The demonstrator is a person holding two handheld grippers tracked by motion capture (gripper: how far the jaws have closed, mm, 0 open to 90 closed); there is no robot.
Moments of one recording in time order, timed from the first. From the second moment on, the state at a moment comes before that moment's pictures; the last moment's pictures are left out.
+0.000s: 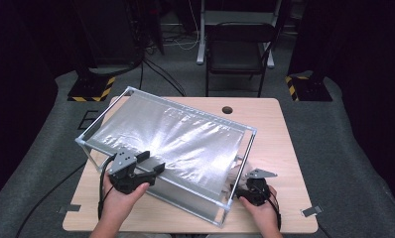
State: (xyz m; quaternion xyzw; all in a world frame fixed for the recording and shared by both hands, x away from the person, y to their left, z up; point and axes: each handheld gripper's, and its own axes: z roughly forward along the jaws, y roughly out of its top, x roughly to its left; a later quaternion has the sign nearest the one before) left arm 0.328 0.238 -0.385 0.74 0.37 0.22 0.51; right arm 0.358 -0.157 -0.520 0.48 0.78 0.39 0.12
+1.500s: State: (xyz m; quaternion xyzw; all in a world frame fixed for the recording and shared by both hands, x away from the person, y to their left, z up) left arm 0.328 0.234 -0.382 0.75 0.37 0.22 0.50; right arm 0.323 -0.148 -0.522 0.45 0.79 0.40 0.11
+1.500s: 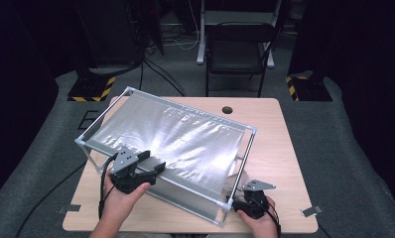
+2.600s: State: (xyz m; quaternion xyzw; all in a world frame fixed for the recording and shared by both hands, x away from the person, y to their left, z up) left arm 0.325 0.232 -0.387 0.74 0.37 0.22 0.52; right arm 0.344 -0.182 -0.488 0.46 0.78 0.40 0.12
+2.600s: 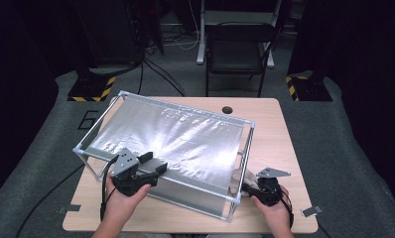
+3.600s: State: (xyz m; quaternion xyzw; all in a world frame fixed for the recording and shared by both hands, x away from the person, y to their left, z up) left arm 0.325 0.232 -0.388 0.74 0.37 0.22 0.52; right arm 0.338 -0.192 -0.389 0.42 0.76 0.47 0.15
